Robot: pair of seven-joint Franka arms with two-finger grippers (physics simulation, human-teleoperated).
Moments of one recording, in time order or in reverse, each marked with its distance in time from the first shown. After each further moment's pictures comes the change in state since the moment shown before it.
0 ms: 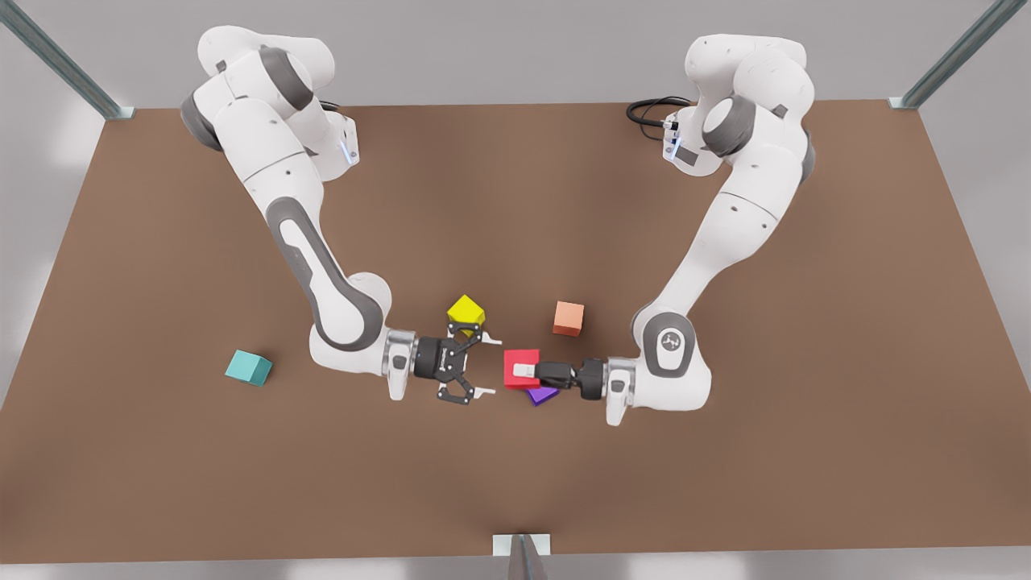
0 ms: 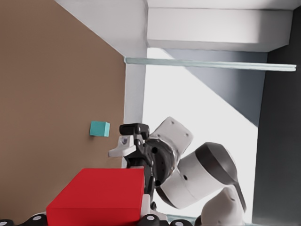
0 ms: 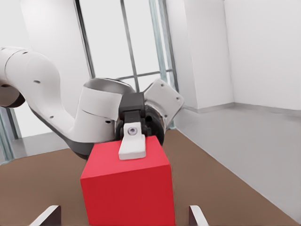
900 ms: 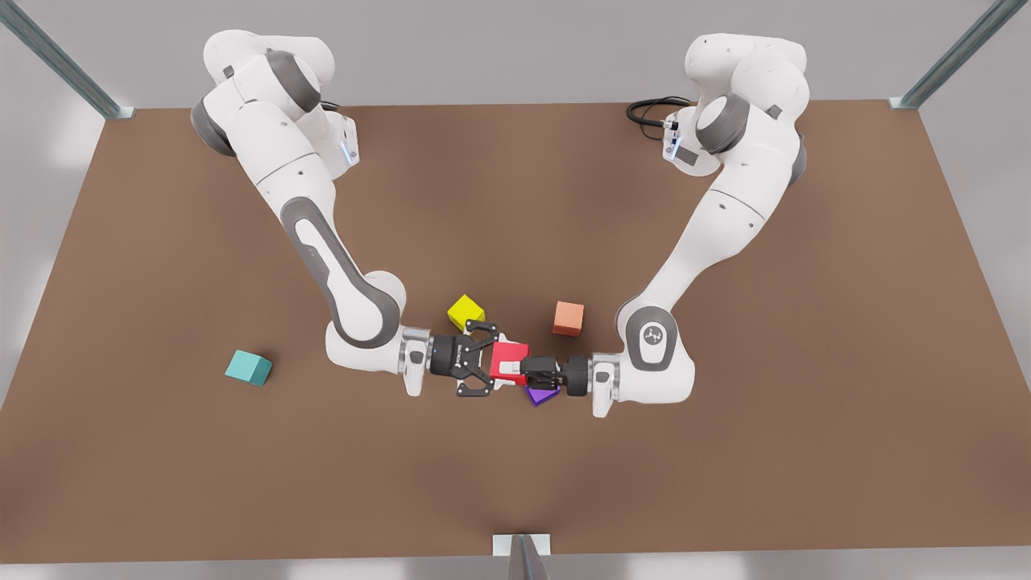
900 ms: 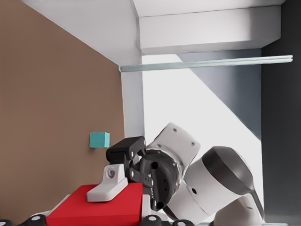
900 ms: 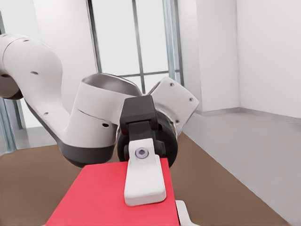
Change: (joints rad) left arm -0.029 0.005 -0.022 0.001 -0.015 0.085 0.112; right arm 0.032 0.027 0.014 0.038 -0.015 0.025 -0.043
